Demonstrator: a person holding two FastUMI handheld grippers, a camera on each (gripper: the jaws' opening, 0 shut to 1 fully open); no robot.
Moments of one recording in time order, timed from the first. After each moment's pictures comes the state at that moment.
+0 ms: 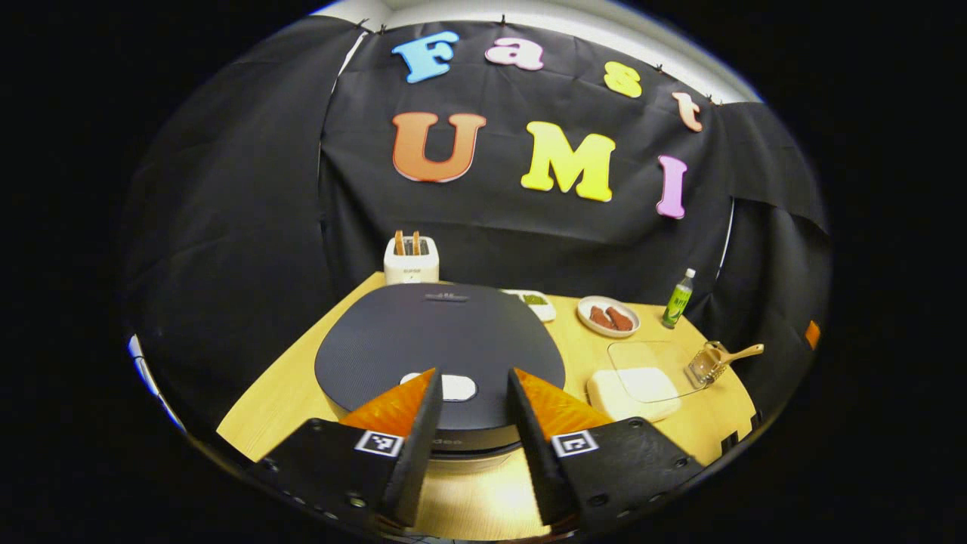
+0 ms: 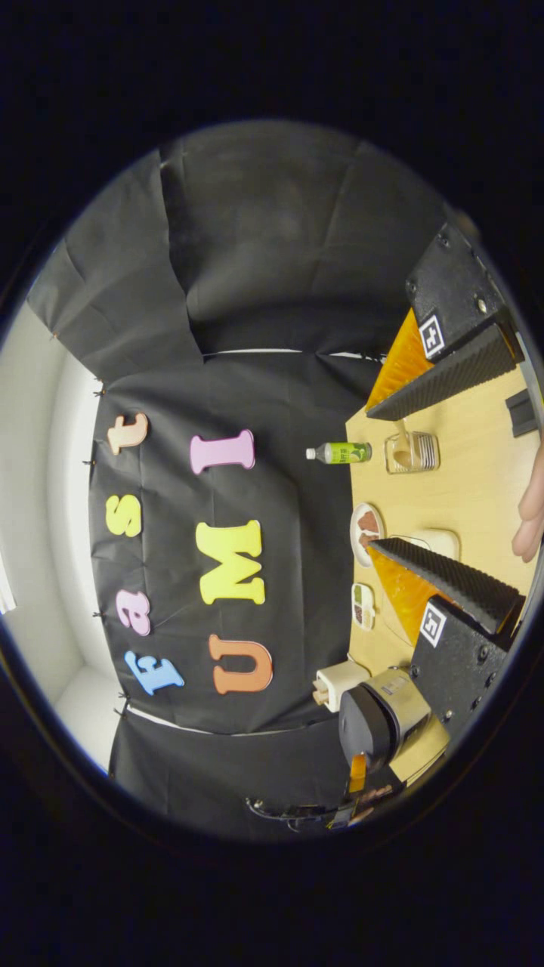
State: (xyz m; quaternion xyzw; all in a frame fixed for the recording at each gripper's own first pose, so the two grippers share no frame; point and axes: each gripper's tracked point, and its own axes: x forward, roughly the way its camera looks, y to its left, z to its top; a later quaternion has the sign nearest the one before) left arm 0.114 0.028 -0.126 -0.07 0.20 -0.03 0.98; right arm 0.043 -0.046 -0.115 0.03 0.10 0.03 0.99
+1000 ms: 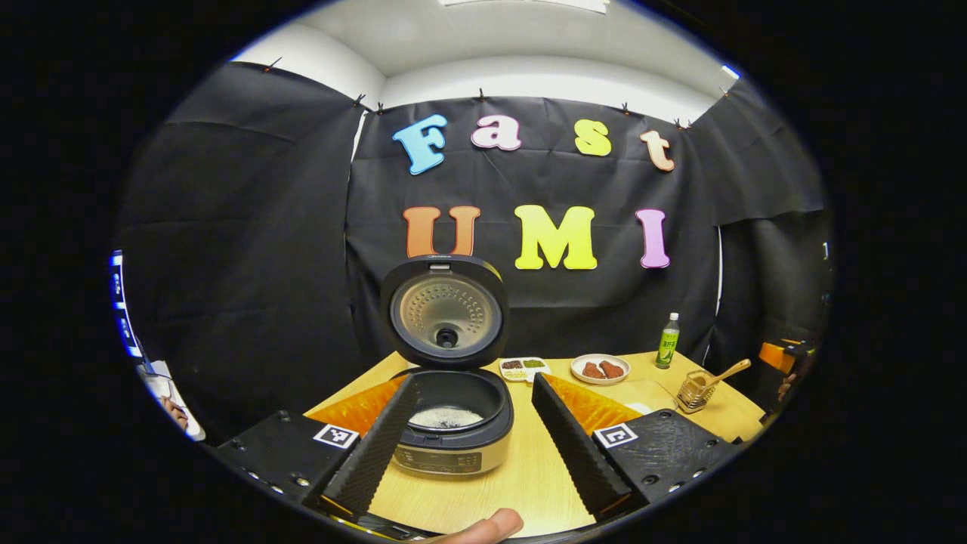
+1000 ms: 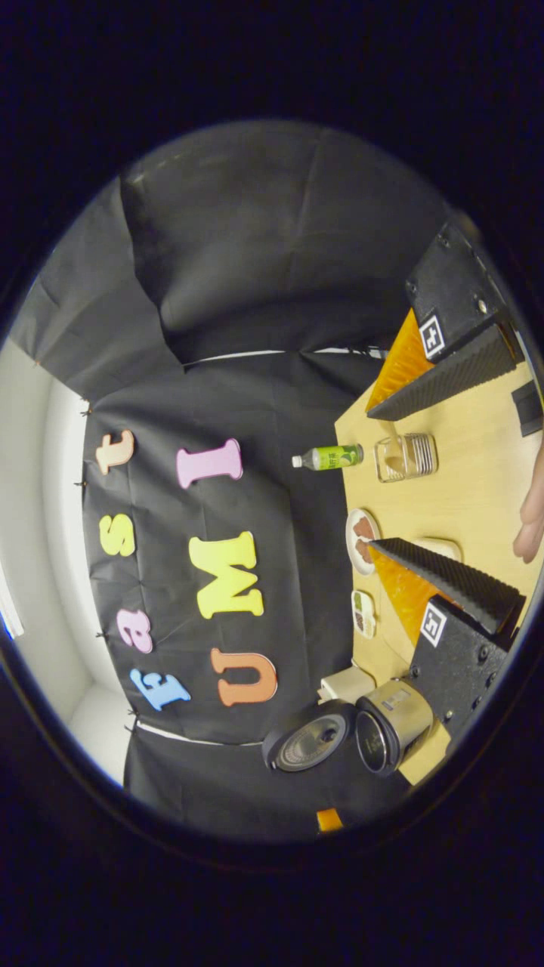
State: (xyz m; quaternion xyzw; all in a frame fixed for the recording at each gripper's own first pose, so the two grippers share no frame) left arm 0.021 -0.007 -0.047 -0.03 0.05 0.01 1.00; right arm 0.089 -0.073 -0.175 0.08 0.11 0.03 0.99
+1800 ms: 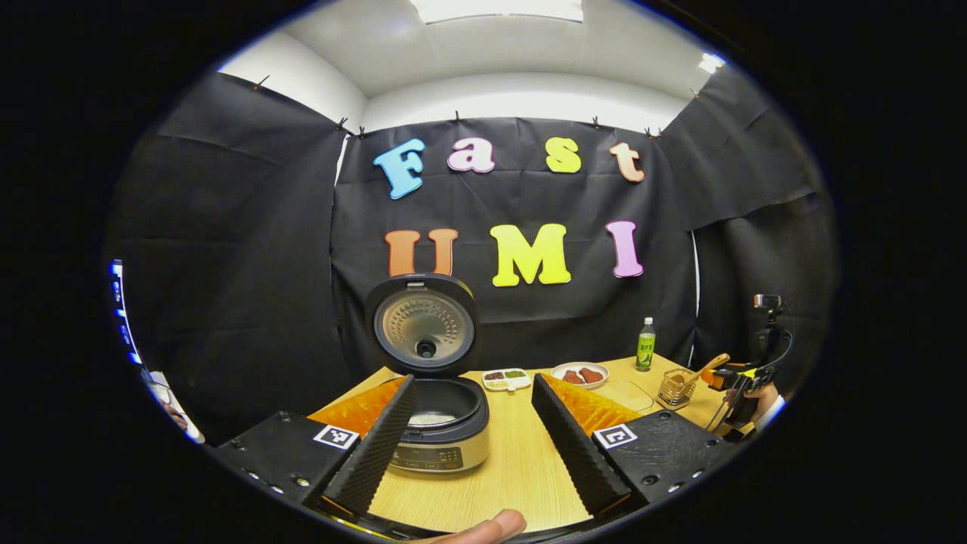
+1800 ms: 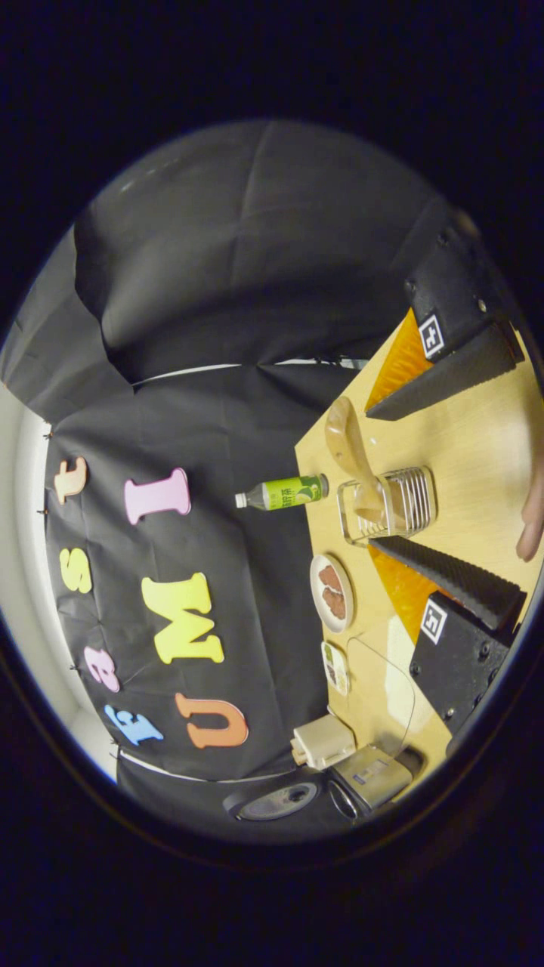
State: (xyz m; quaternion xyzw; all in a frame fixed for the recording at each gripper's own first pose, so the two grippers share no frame) left arm -0.016 -0.036 -0.041 0.00 0.01 -0.02 1.00; right arm 0.193 -0.116 -0.303 0.07 0.18 -0.01 0.98
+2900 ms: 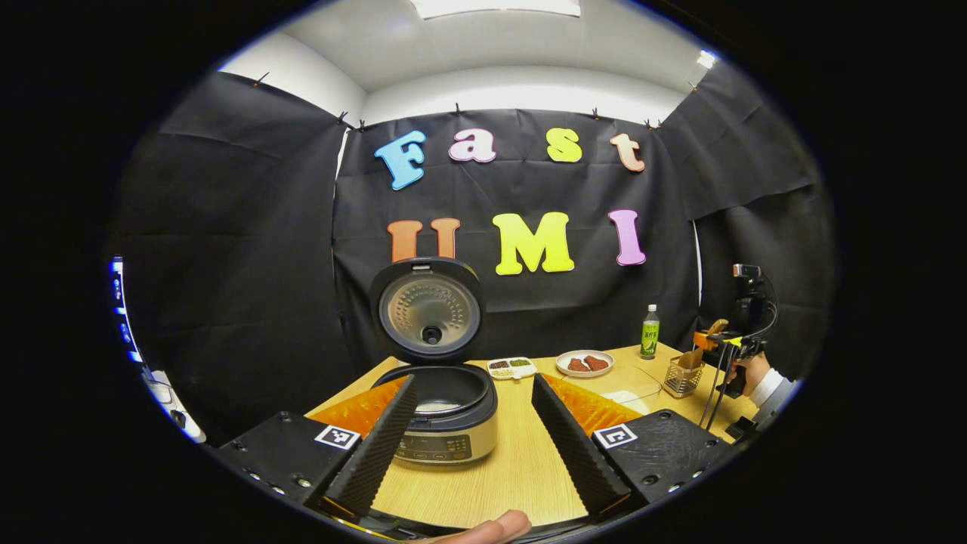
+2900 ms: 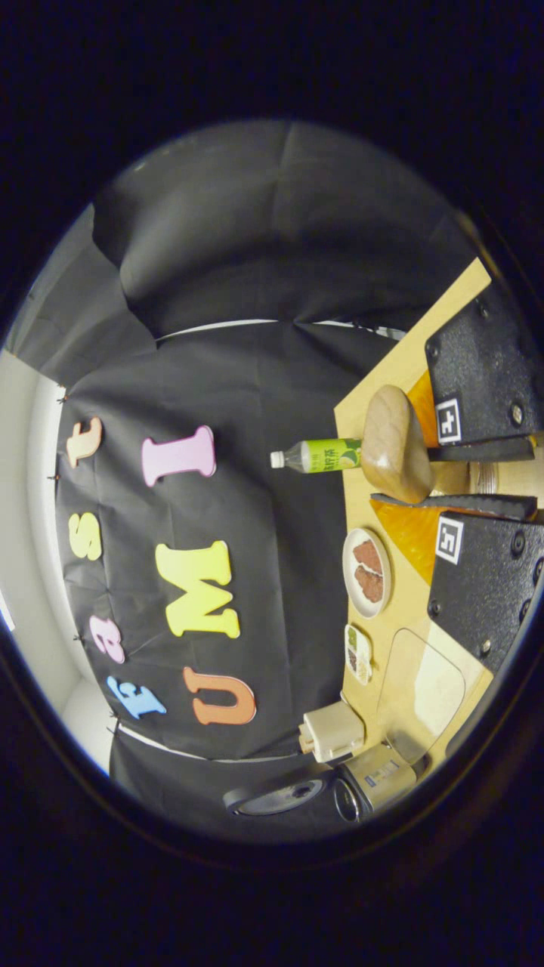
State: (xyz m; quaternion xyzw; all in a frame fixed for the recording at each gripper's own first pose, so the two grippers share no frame) left arm -0.023 -0.021 -0.061 0.01 0.03 -0.01 1.00; right arm 0.259 -0.073 -0.238 0.03 0.09 0.06 0.99
